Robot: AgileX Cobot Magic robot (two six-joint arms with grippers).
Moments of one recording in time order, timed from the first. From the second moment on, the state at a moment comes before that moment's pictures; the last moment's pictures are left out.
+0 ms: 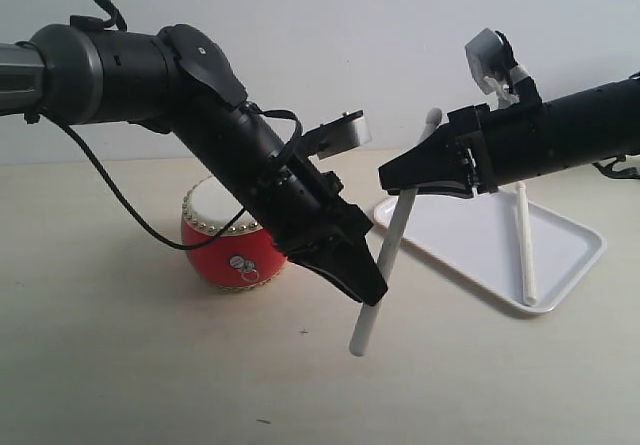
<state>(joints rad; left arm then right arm) -0.58 2.08 -1.62 -0.84 1.22 0.70 0.05 1.90 -1.21 1.34 1.23 -1.16</state>
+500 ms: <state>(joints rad) -0.58 2.05 -1.62 -0.84 1.21 0.71 0.01 1.90 -1.25 1.32 1.22 -1.03</state>
